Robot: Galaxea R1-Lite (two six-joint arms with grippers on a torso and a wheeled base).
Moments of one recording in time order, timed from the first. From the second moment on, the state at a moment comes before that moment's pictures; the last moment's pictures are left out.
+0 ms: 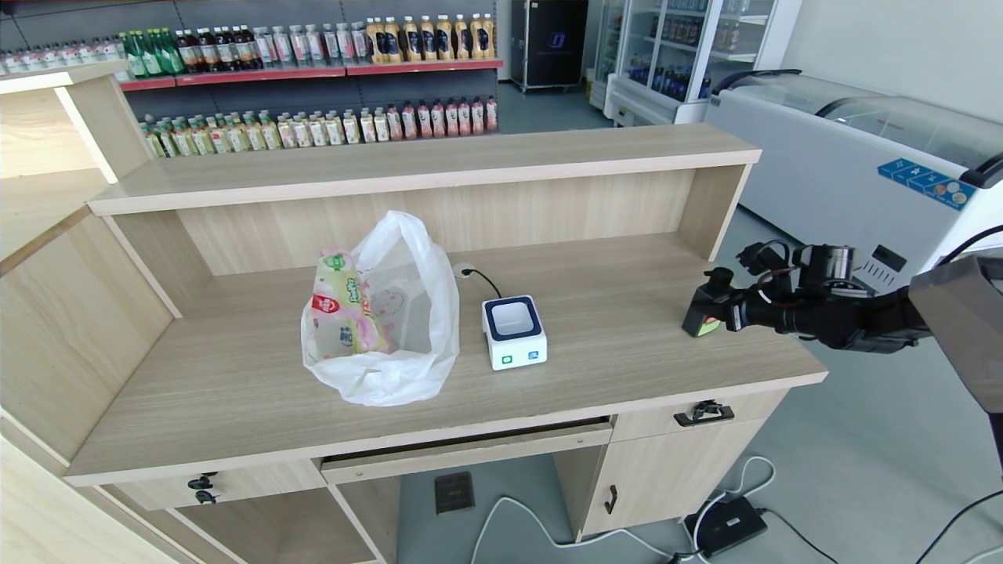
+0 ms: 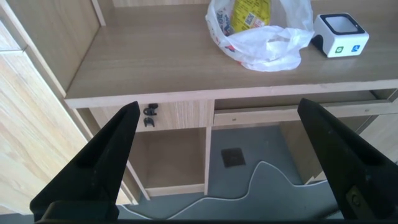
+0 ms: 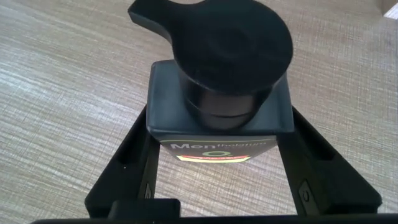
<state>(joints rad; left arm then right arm) 0.00 0.00 0.00 0.00 0.04 -0.01 -0.15 2.47 -1.65 -0.43 0.56 -0.38</state>
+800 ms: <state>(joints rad) 0.00 0.00 0.00 0.00 0.04 -0.01 0.01 1.99 -1.40 -0.99 0.66 -0.60</state>
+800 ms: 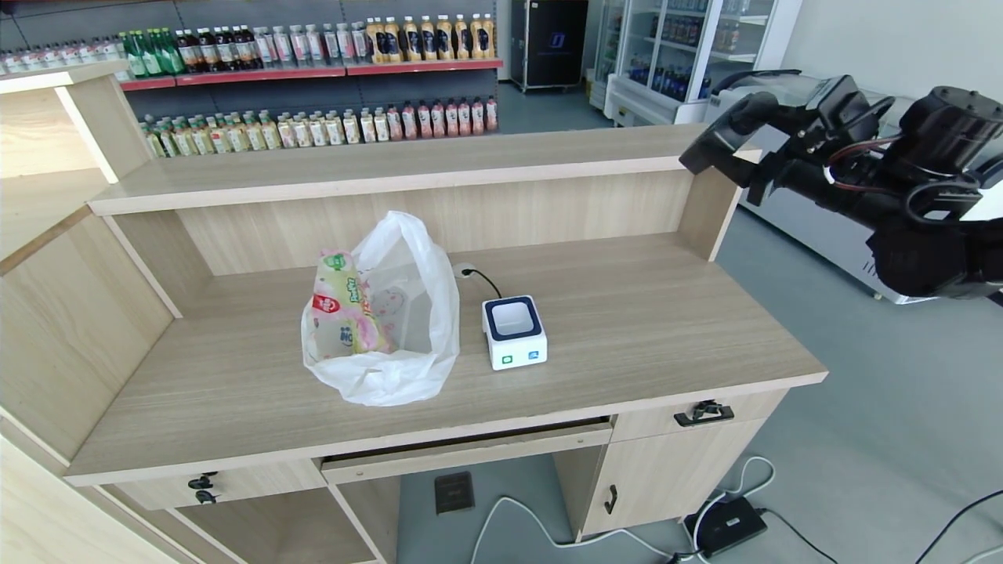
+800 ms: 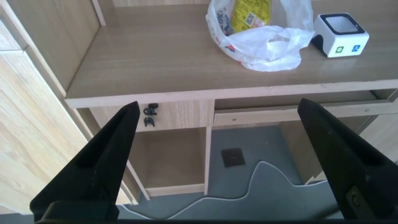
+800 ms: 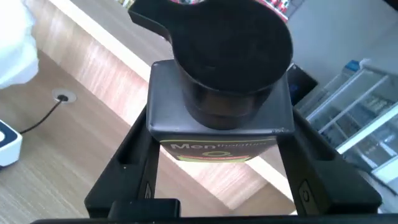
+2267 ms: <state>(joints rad) 0.00 0.00 0.00 0.00 0.04 -0.01 0.67 1.44 -0.65 -1.28 0.79 -1.02</state>
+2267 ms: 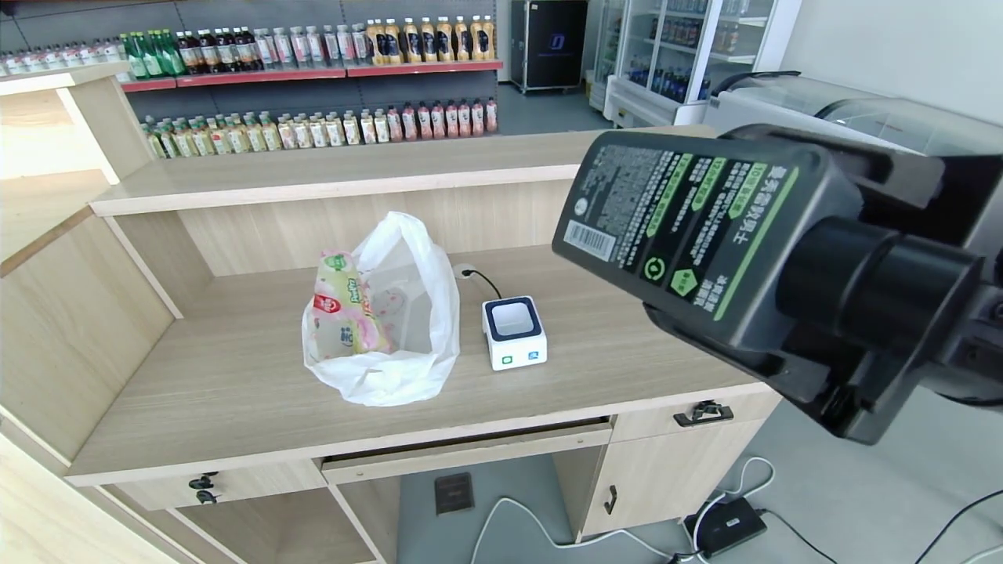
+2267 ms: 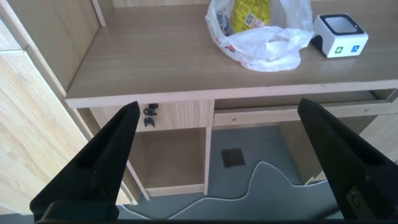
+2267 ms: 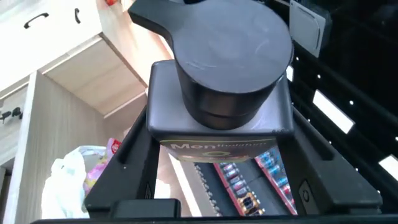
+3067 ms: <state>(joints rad) 0.00 0.00 0.00 0.00 0.04 -0.01 0.87 1.66 -0.76 -1.29 0.84 -1.12</state>
